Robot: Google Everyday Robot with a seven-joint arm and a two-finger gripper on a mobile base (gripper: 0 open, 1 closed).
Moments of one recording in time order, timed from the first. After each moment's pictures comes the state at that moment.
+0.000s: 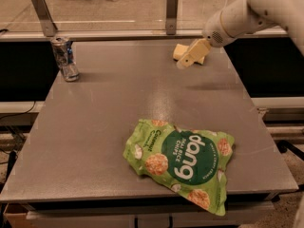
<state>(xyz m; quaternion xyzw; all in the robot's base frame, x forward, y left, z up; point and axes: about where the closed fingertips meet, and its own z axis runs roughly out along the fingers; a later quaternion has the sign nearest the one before) 0.716 -0.138 0.906 -0.49 0.78 0.08 0.39</state>
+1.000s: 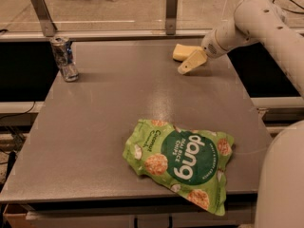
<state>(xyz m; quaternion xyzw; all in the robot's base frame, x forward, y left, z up) 0.778 -0.160 0.835 -0.42 0.82 0.08 0.37</state>
